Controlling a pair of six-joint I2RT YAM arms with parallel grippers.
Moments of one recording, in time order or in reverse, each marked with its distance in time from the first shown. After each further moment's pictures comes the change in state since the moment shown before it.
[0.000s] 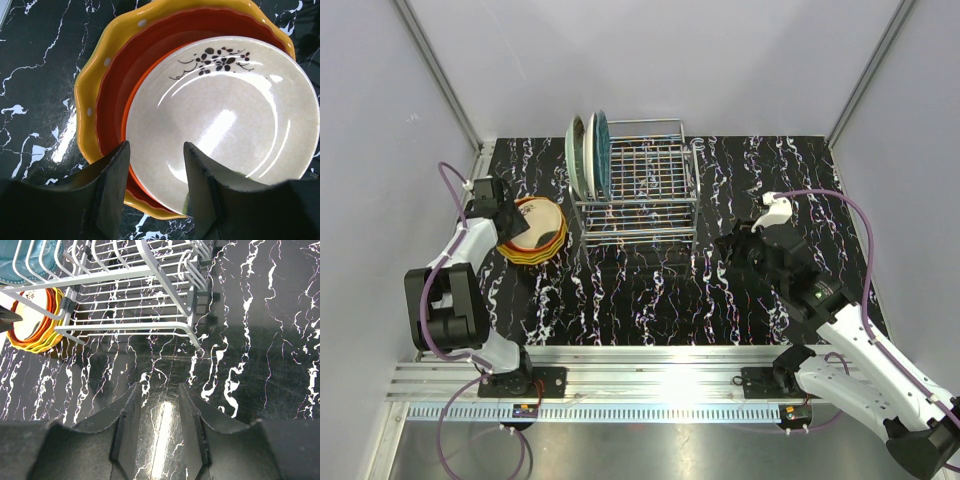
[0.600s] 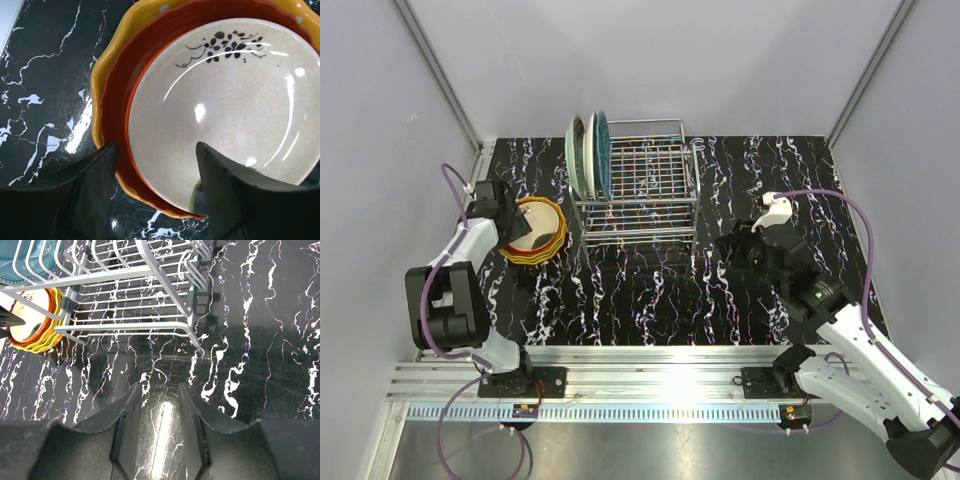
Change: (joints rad) left arm 0.000 0.006 -0.006 -0.038 -0.055 0.019; right arm 0.000 0.000 0.000 0.000 0.000 0.000
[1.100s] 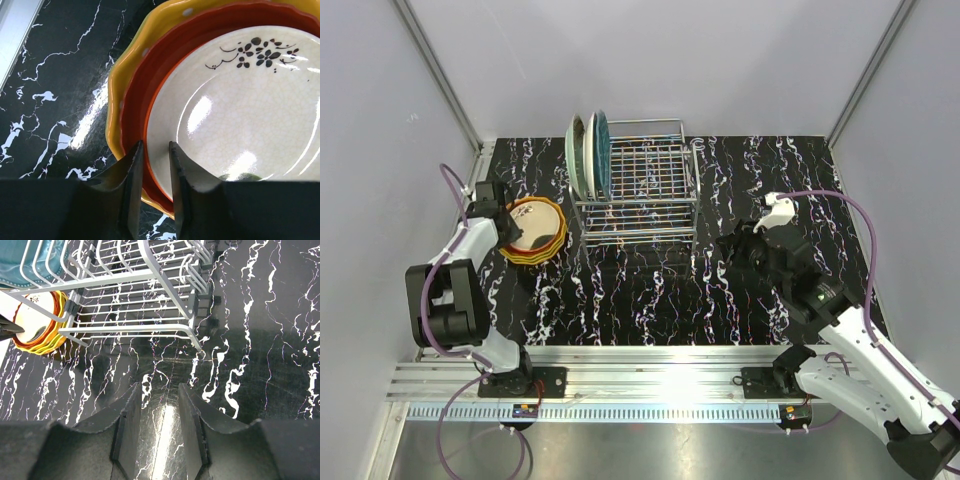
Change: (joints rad) left arm 0.003 0.016 0.000 -0.002 -0.048 -0.016; right arm 0.000 -0.017 0.000 0.000 0.001 0.000
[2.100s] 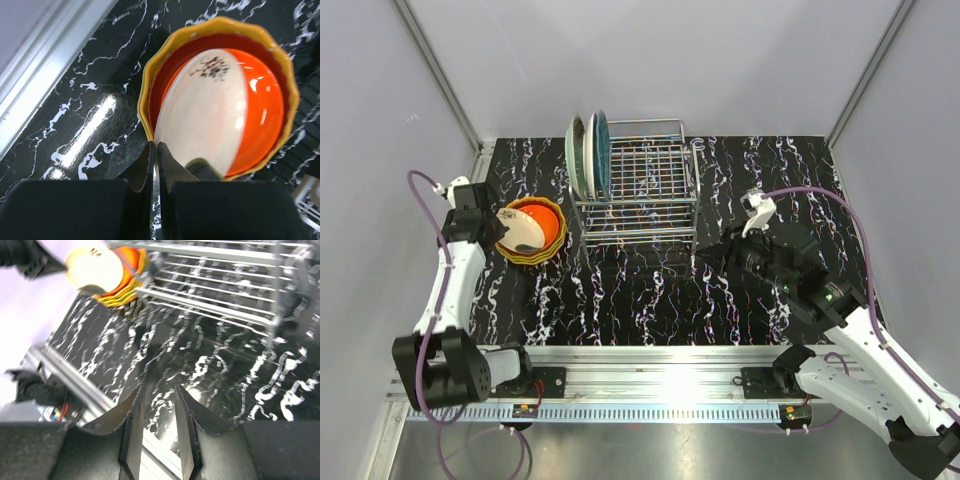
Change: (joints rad) left arm 0.013 -0.296 -0.017 -0.120 -0.056 -0.032; right arm 0.009 -0.005 0.064 -0.018 -0.343 -0.063
